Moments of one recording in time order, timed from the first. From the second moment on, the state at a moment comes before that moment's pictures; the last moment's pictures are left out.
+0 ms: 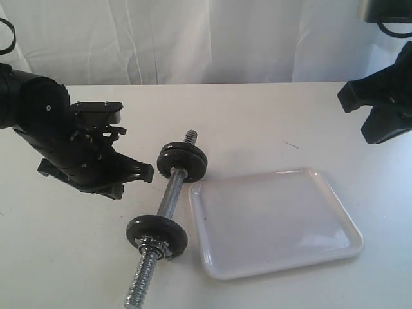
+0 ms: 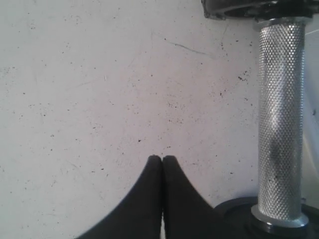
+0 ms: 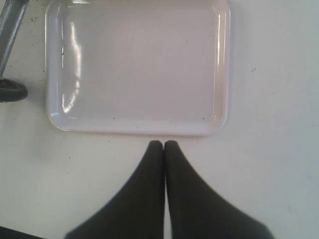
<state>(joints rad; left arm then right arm) -0.54 1.64 -1.03 -0.07 0.63 -0.27 0.22 1.26 -1.23 0.13 1.22 -0.05</state>
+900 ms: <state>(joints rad) -0.62 1.55 -1.01 -0.09 1.06 -0.18 0.22 1.26 -1.23 0.13 1.22 -0.05</state>
